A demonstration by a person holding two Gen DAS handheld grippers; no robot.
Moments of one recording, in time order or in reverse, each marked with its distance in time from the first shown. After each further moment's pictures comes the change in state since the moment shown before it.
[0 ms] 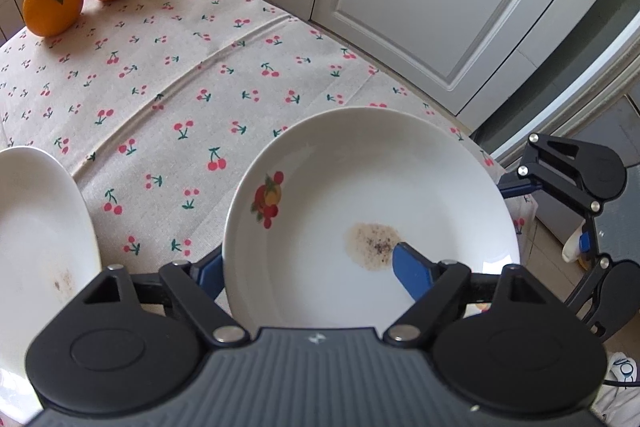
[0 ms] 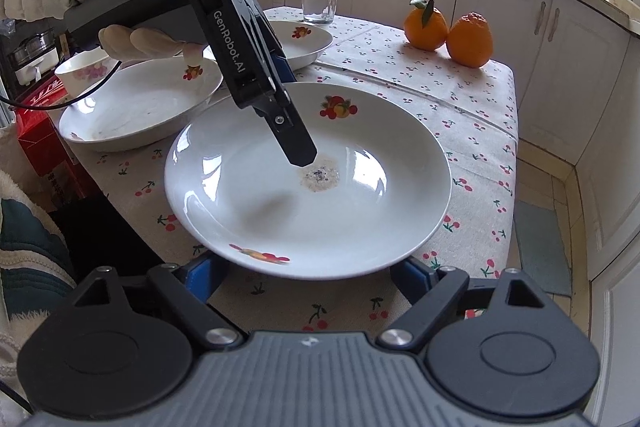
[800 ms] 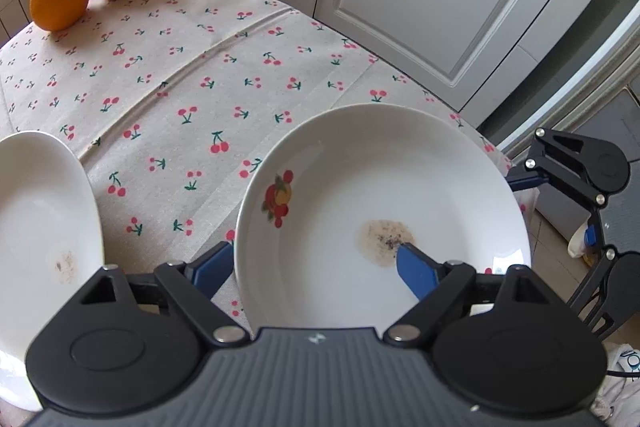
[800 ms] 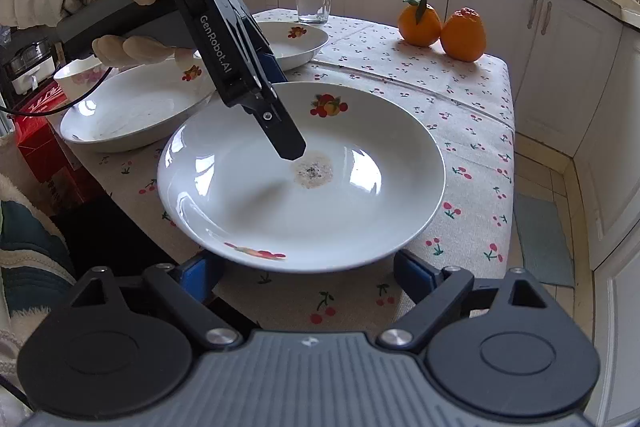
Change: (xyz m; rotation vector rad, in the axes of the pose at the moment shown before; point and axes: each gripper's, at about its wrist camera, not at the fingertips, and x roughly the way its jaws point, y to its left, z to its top) left arm -0.003 -0.003 -0.013 0.005 0.002 0.005; right arm -0.003 0.005 -0.008 0.024 -0.011 -0.002
